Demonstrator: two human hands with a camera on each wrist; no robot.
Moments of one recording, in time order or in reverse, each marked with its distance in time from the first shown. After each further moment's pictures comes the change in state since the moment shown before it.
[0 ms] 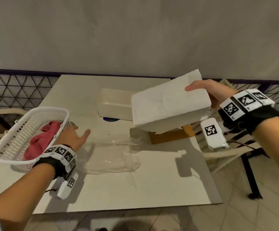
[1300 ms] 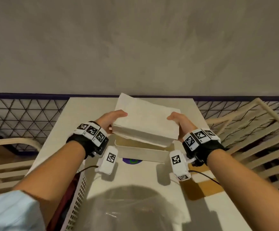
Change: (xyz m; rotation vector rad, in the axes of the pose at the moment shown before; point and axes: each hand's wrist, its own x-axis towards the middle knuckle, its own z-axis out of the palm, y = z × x) left_hand 0.205 0.113 -0.068 -0.878 -0.540 -0.102; right_hand 0.191 -0.071 0.153 0.549 0.017 0.139
